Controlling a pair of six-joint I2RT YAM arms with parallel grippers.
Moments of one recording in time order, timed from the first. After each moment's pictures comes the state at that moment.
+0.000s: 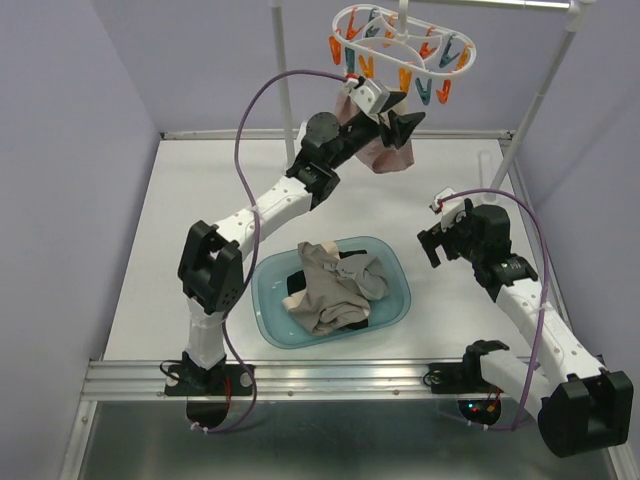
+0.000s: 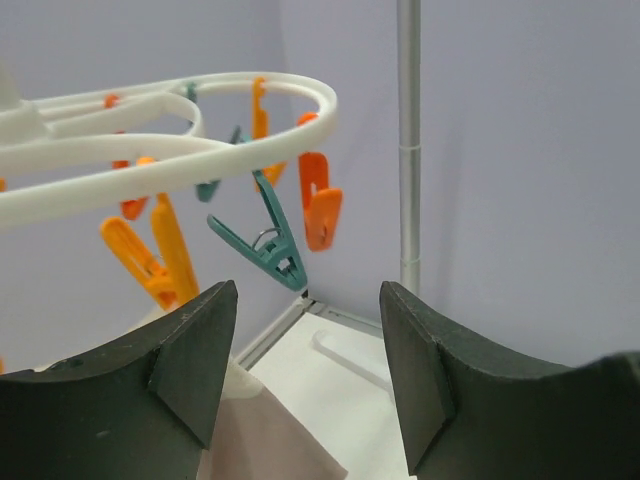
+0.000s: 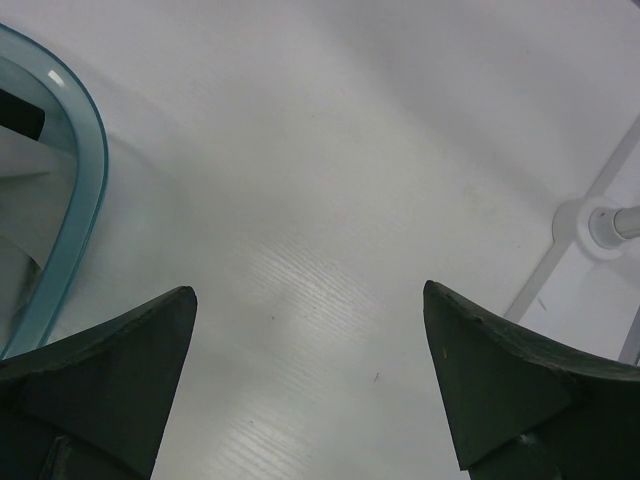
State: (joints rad) left arm -0.72 1.95 1.76 0.61 0.30 -0.07; right arm 0.16 0.94 0.67 -0.27 -0.22 -0.41
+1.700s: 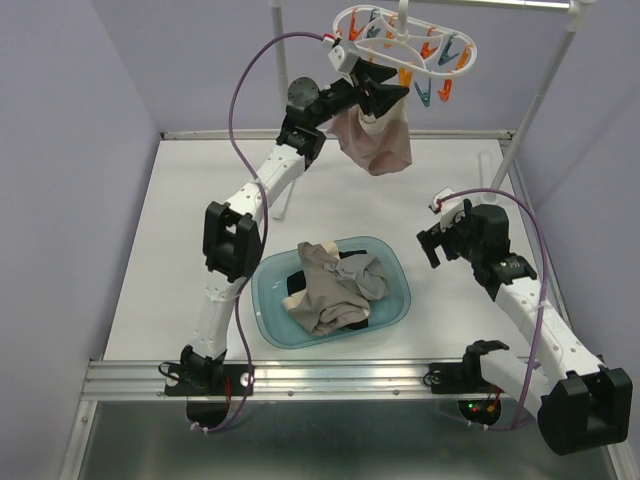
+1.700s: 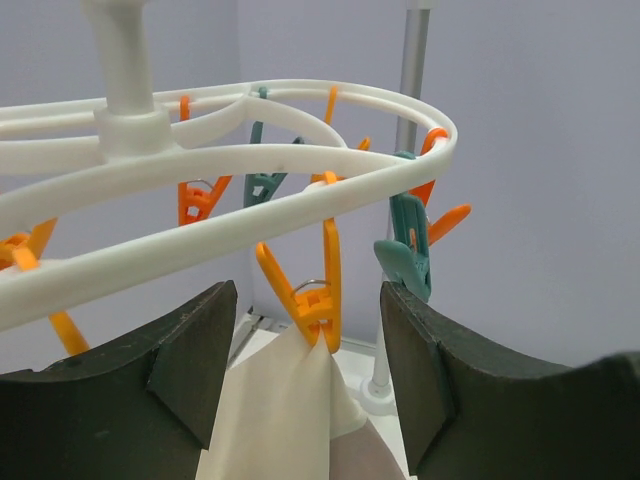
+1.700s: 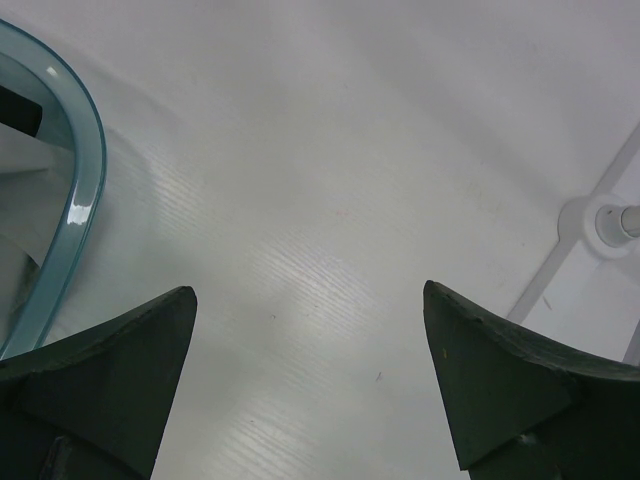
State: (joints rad) left arm -0.53 2.28 2.26 0.58 0.66 -0.41; right arm 0.16 0.95 0.67 -0.27 -0.22 -0.41
